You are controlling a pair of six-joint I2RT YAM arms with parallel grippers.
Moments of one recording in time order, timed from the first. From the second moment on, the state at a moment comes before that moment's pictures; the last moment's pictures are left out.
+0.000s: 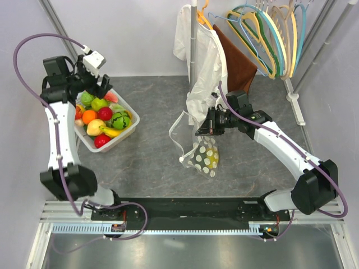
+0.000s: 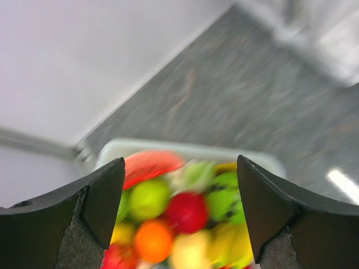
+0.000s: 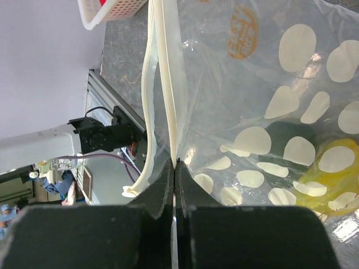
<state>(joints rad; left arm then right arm) 0.20 1.42 1.67 -0.69 0.69 0.63 0.47 1.39 1.17 -0.49 -0.62 0.60</state>
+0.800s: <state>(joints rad) 0.34 1.88 1.95 -1.30 0.59 1.23 0.46 1.39 1.17 -0.49 -0.62 0.59</state>
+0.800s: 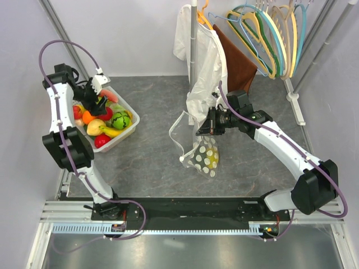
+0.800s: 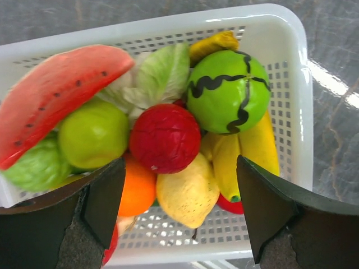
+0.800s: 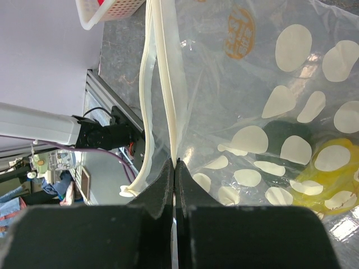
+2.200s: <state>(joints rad) 0.35 1.85 1.74 -1.05 0.54 1.33 0.46 1.40 1.18 -0.54 -0.63 0.56</state>
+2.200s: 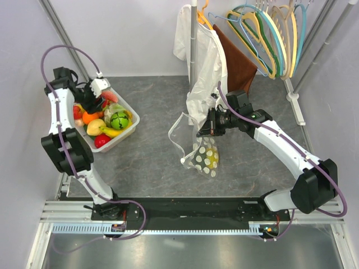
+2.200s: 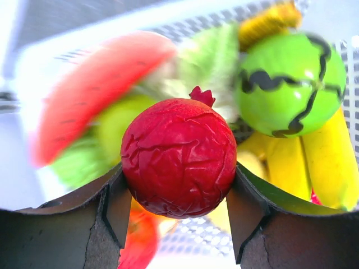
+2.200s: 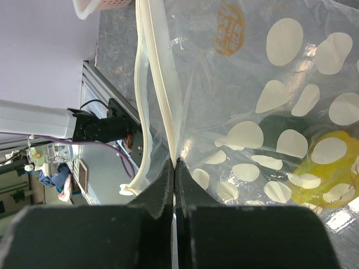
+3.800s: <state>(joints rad) -0.62 1.49 1.67 -1.05 0.44 0.63 0.45 1.37 1.18 -0.54 -0.64 0.54</state>
